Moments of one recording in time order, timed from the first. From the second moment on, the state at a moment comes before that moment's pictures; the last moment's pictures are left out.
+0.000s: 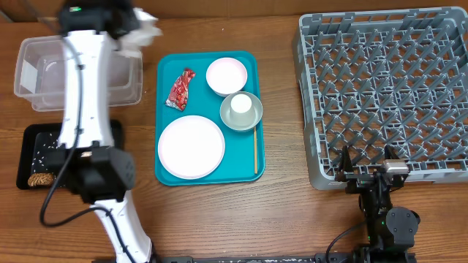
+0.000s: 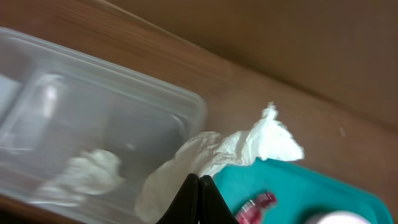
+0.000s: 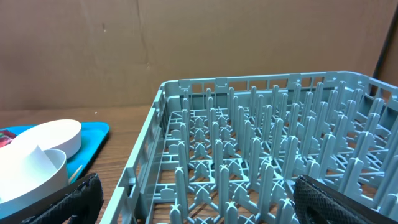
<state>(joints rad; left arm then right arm) 0.07 2.12 2.35 -1.08 -0.16 -0.33 -0.04 0.01 0.02 -0.03 -0.06 0.05</state>
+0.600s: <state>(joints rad) 0.27 2.19 2.33 -1.12 -0.17 -0.34 -0.04 0.01 0.02 -0.03 -0.06 0.05</state>
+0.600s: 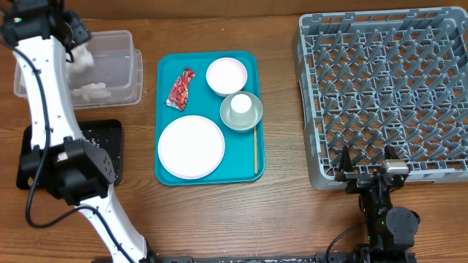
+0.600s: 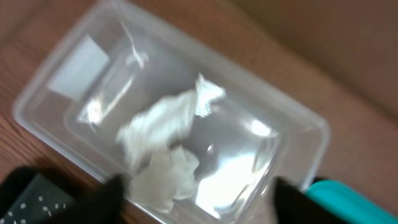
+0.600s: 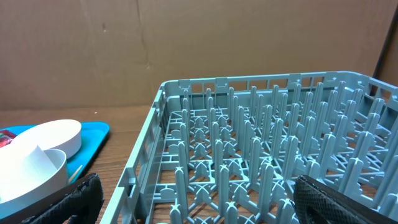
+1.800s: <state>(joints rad) -0.14 2.41 2.32 -1.32 -0.04 -0.14 -0.04 0.01 0.02 -0.03 -0.06 0.05</state>
